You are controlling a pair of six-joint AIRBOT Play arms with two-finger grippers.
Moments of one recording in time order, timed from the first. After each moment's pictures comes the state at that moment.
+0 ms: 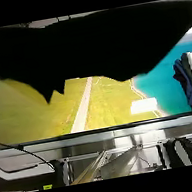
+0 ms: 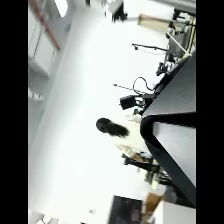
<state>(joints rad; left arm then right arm) 0.58 -1.50 1.95 -0.75 -1.76 -0.93 -0.37 -0.62 1.22 -0.12 0.98 0.96</state>
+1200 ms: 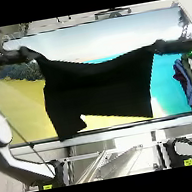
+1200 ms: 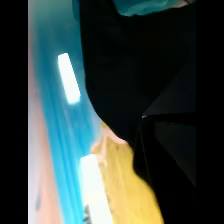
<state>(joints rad) 0.20 -1.82 1.95 0.68 -1.37 -1.17 -0.27 -1.42 1.23 -0.55 1.00 0.97</state>
